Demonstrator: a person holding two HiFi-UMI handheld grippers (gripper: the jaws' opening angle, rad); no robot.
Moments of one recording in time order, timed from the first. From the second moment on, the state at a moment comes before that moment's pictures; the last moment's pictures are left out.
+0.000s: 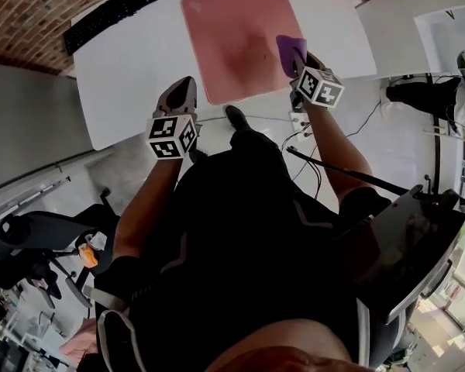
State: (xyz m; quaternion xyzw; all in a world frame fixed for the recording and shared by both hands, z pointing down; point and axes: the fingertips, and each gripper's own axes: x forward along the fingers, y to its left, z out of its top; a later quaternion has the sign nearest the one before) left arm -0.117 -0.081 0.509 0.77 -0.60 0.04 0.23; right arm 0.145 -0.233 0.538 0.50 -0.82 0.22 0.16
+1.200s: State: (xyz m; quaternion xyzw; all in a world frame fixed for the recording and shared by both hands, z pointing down) left arm -0.090 -0.161 0.518 0.73 -0.63 0.08 0.25; right arm 0.184 -0.310 0.642 0.48 -0.81 0.17 0.28
